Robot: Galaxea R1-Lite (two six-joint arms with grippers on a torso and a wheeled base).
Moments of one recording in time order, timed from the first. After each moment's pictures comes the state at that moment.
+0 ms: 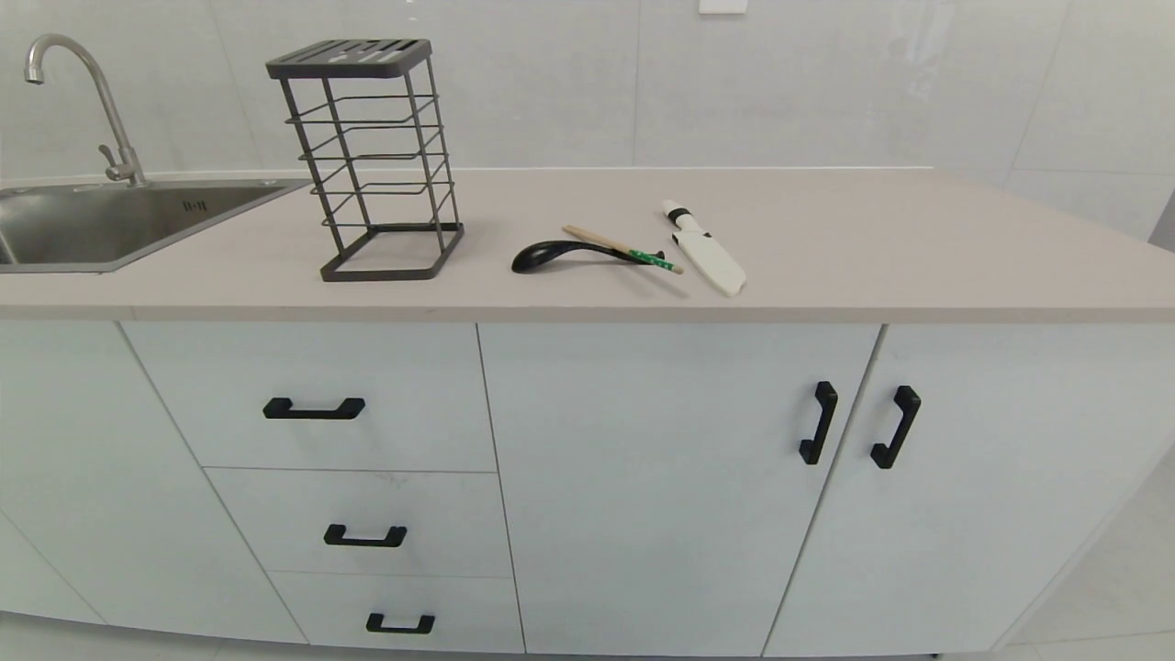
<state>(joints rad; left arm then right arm) 0.00 0.00 0.00 0.00 0.01 -0.05 0.00 0.00 0.00 0.00 0.01 -0.01</state>
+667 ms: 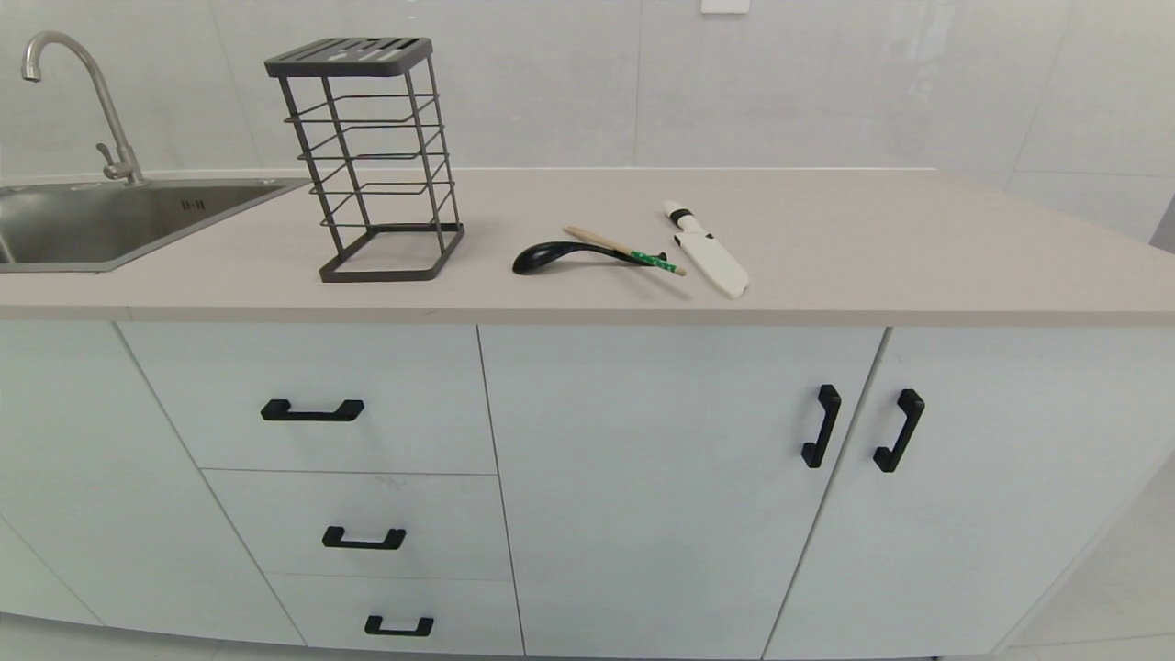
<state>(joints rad) 0.00 0.00 0.00 0.00 0.00 0.00 0.00 0.00 0.00 0.00 0.01 -0.01</state>
